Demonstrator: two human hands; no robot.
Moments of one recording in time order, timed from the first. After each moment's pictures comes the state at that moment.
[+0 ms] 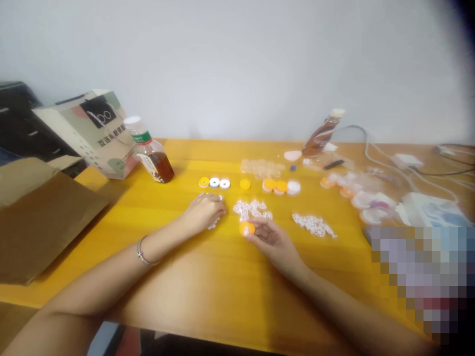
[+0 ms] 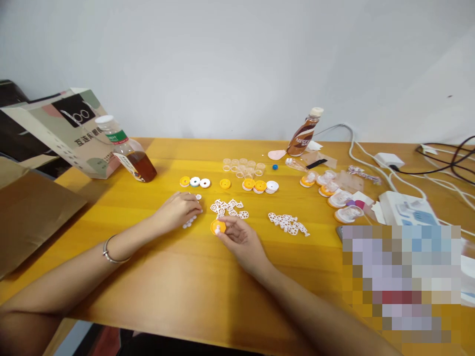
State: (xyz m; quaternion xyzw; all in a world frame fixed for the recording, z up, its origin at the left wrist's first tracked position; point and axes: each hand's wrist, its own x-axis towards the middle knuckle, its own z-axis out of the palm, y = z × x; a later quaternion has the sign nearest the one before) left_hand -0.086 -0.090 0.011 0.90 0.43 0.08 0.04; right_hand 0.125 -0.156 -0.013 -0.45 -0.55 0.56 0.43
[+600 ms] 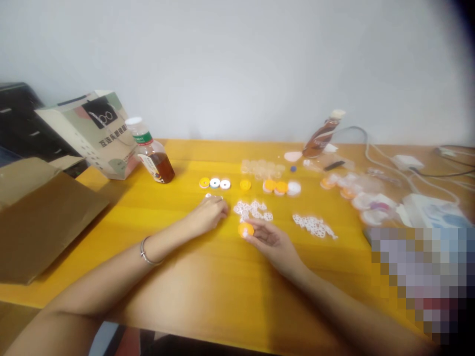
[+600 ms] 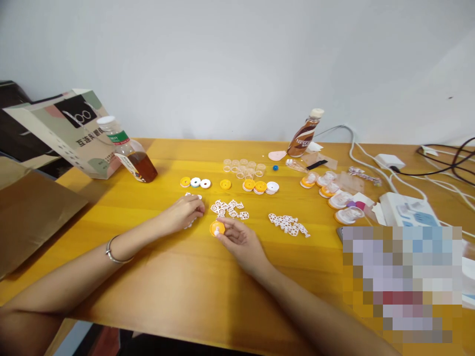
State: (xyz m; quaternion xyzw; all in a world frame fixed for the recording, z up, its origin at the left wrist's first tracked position) left_hand -0.083 -0.090 0.001 0.89 0.44 0.11 0.11; right_hand 0.125 -0.158 -0.008 -0.47 -0.55 0.56 0.41
